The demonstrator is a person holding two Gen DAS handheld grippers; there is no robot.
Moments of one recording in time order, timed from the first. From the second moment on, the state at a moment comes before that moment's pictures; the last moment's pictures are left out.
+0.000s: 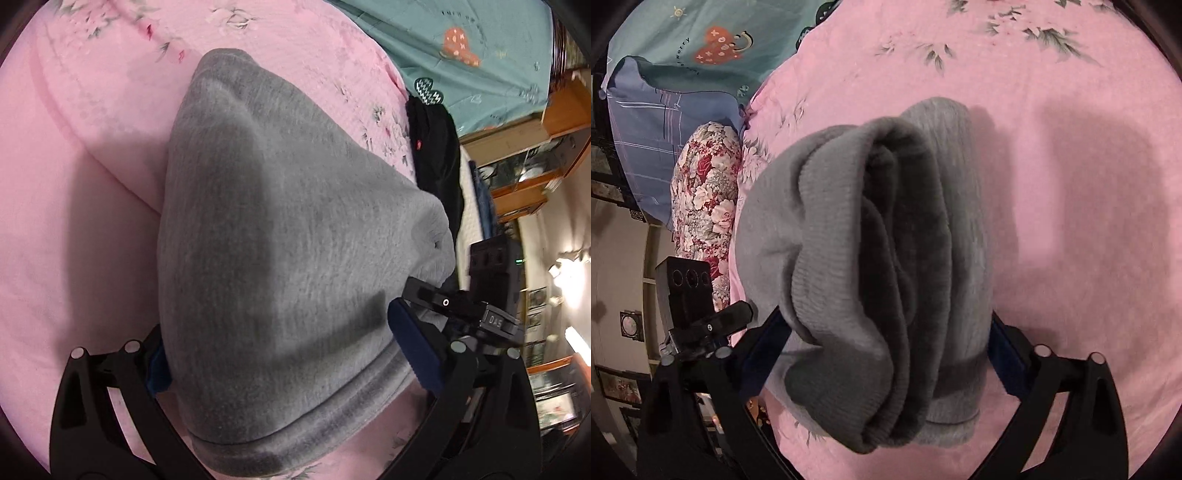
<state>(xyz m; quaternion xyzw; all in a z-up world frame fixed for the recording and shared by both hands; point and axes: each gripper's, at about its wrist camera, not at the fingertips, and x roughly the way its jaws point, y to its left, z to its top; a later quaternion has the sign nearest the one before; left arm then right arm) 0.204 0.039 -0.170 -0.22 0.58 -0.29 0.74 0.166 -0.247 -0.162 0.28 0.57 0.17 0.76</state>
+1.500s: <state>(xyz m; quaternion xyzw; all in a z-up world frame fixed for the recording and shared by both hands) 0.360 0.028 -0.011 -0.04 0.38 -0.11 0.92 0.376 -0.247 -0.026 0.09 0.38 0.08 0.92</state>
